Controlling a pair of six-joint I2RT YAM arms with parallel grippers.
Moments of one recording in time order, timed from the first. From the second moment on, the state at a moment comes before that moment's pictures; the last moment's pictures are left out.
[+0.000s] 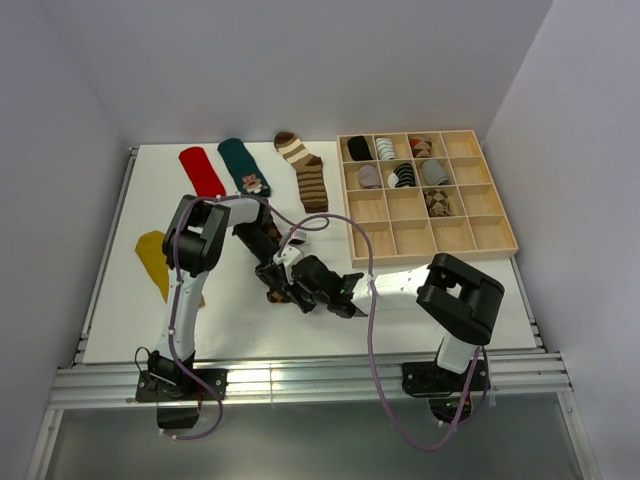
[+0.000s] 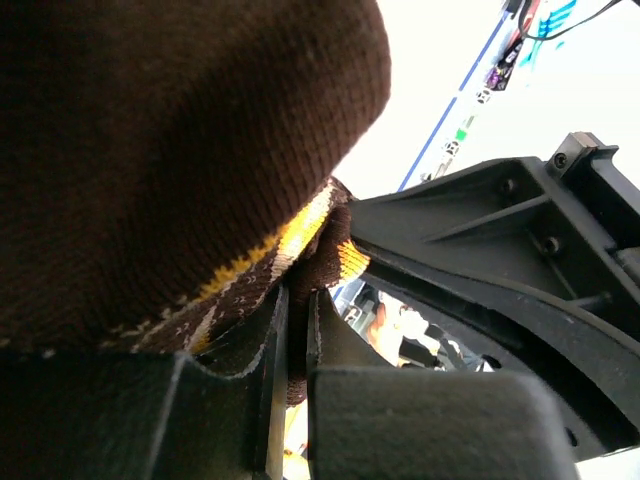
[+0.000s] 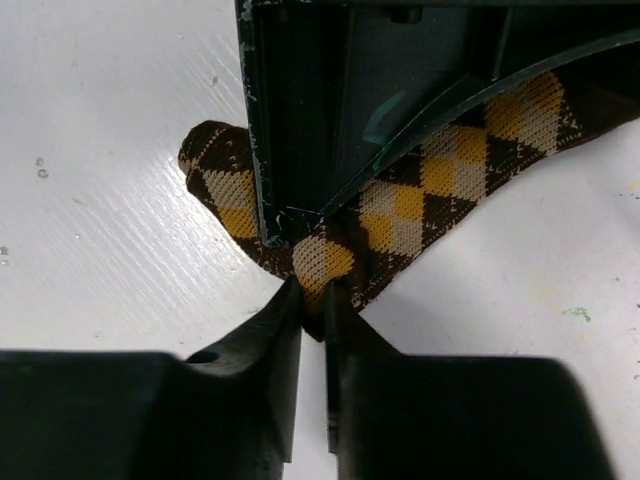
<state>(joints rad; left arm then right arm) -0.40 2.35 1.56 -1.29 0.92 0.42 1.06 1.70 0.80 0.16 0.09 0.19</state>
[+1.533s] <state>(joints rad) -0.64 1.19 0.66 -0.18 0.26 0.45 0.68 2.06 1.37 -0.64 -0.65 0.36</state>
